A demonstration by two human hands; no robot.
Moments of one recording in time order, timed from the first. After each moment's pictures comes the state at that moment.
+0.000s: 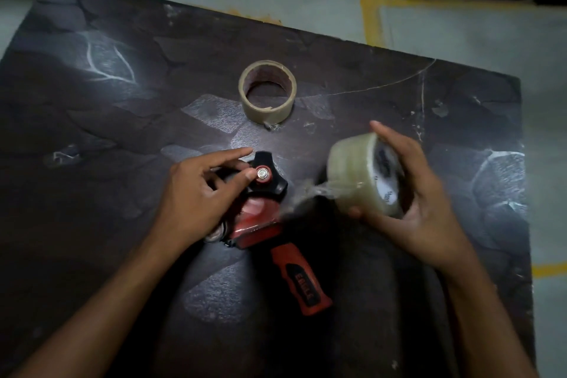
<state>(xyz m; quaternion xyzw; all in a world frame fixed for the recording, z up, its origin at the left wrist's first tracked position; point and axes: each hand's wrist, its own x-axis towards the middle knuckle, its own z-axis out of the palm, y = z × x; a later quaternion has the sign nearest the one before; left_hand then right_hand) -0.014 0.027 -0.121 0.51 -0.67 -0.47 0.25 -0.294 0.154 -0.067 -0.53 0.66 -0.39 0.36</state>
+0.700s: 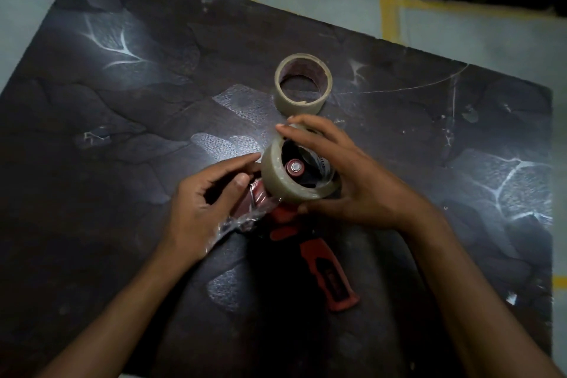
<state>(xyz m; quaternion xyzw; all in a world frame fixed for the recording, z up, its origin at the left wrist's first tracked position) 0.022 0.052 -0.128 0.46 -0.57 -0.59 0.34 -0.233 0.074 -0.073 -0.70 0.54 -0.18 0.43</state>
